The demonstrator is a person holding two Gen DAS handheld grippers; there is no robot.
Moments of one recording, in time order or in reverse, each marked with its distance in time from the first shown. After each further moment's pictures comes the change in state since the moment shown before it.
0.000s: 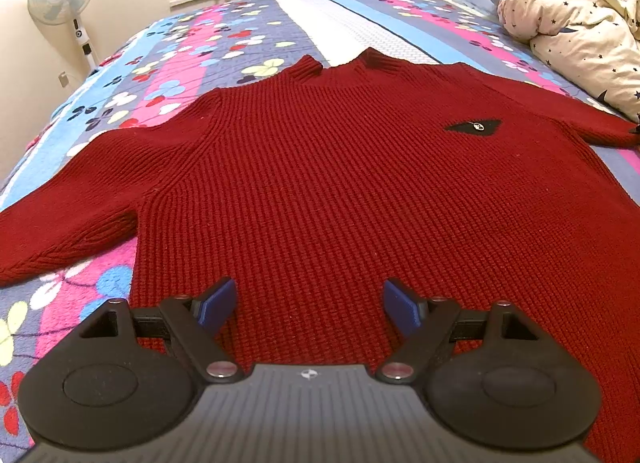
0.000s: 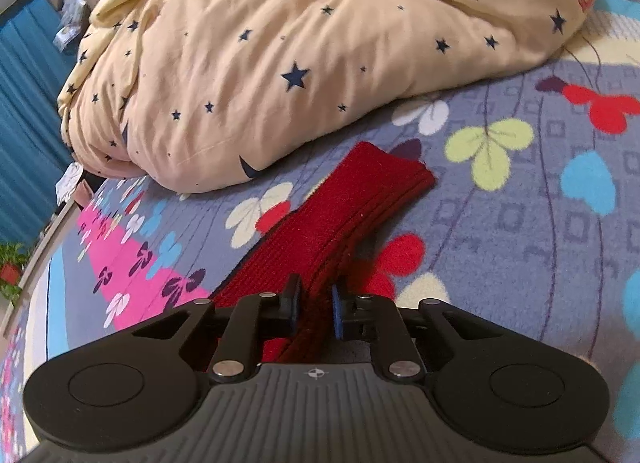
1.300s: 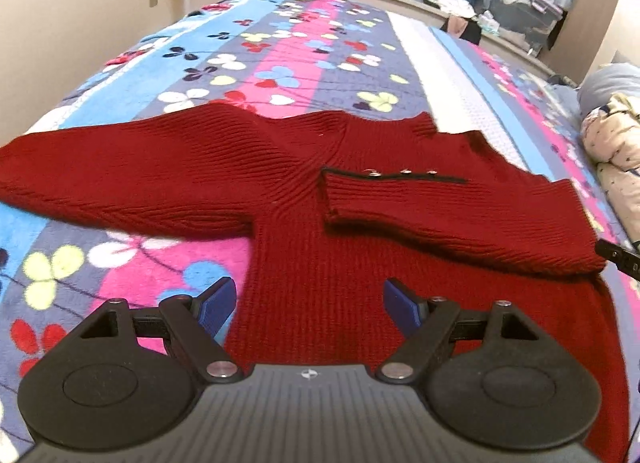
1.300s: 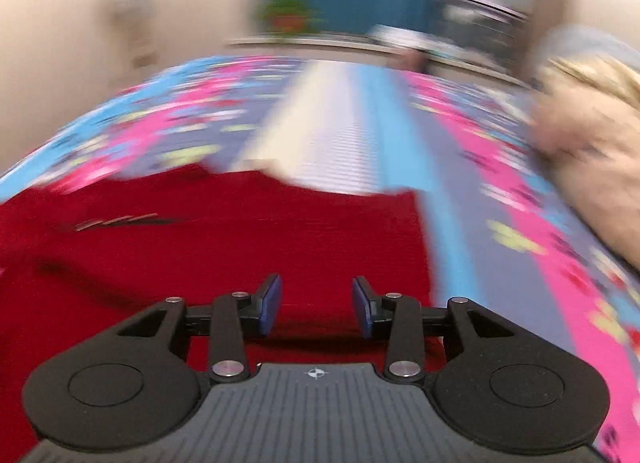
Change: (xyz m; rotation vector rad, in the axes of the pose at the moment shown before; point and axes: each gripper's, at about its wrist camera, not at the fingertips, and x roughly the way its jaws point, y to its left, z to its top) left arm -0.032 0.091 0.029 -0.409 0.009 0.019; right arm -0.198 0.220 -0.222 -1.013 0.145 0.419
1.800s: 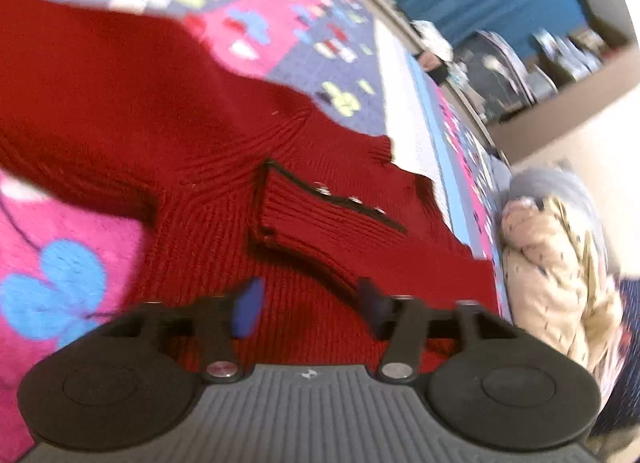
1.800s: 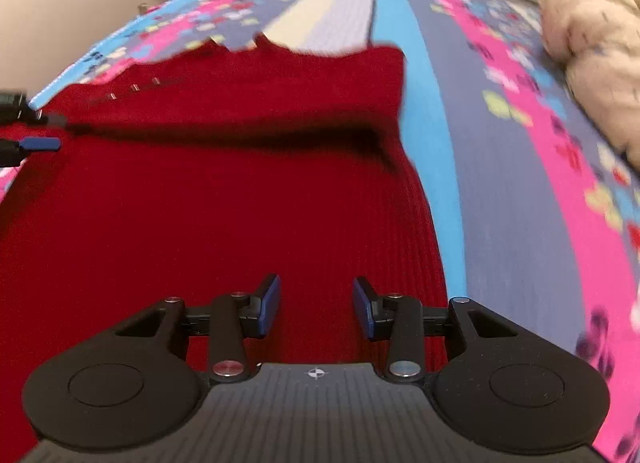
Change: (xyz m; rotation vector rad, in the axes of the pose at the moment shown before) left arm 0.091 0.037 0.023 -0.393 0.103 -0.383; right arm -0.055 -0.057 -0.087 -0.059 0.286 0.159
